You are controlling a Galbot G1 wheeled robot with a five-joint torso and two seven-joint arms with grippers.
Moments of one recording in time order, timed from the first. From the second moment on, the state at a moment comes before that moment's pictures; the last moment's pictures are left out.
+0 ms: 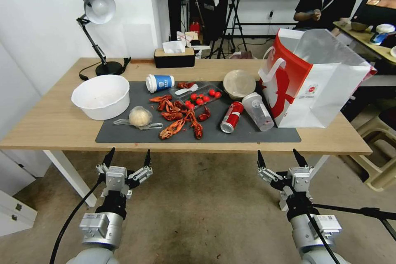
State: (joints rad) left arm 1.80 -1.50 -0.55 -2.30 0.00 0.00 0.00; right arm -1.80 1.50 0.55 2.30 0.00 0.00 0.00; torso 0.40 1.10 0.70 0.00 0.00
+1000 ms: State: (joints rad) left arm 1.77 -1.44 -0.52 -2.32 -0.09 0.11 -0.03; right arm -1.81 1.49 0.58 2.35 0.04 -0.12 -0.03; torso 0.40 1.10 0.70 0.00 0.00
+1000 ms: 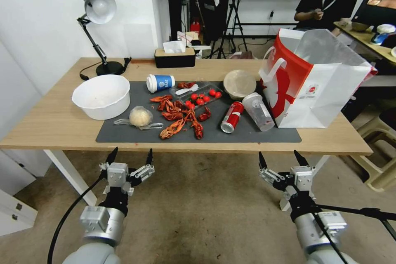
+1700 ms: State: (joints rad) left arm 1.67 -1.28 -0.42 -2.41 -0.41 0.50 -0.16; right arm -1.82 1.45 0.67 2.45 0.13 -0.38 -0.12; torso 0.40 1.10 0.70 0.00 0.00
